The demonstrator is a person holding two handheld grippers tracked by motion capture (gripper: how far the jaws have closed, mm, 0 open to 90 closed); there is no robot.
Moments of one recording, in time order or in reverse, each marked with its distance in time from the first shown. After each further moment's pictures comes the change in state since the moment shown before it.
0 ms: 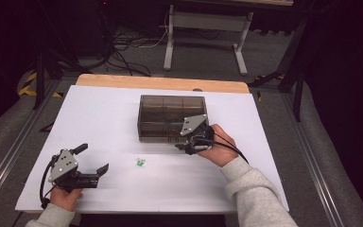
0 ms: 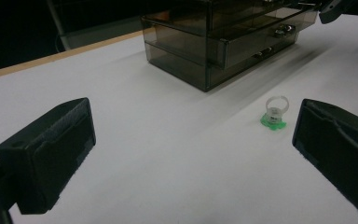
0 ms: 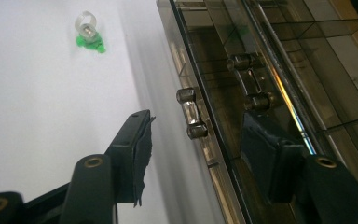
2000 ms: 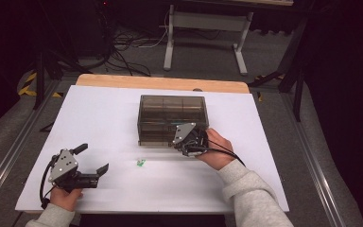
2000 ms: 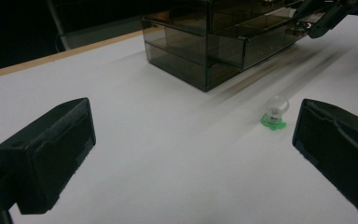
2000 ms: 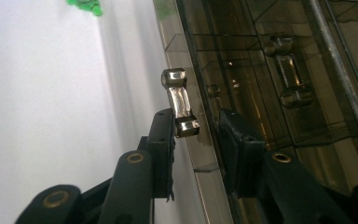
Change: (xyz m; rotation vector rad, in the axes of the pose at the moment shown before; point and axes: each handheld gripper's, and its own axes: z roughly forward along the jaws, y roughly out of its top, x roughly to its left) left arm 0.000 0.000 0.000 -0.001 -0.002 0.000; right arm 0.019 0.007 0.014 0.123 -0.064 -0.080
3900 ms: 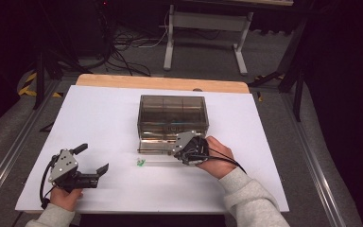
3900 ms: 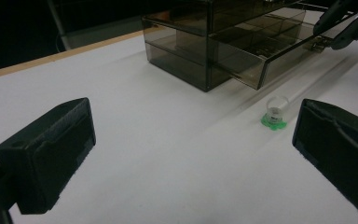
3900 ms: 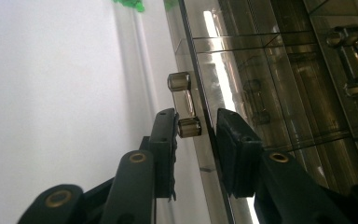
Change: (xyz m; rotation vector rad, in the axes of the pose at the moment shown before) left arm 0.000 0.000 0.000 0.000 0.003 0.000; right arm 0.022 -0.004 -0.003 -0.003 0.051 0.011
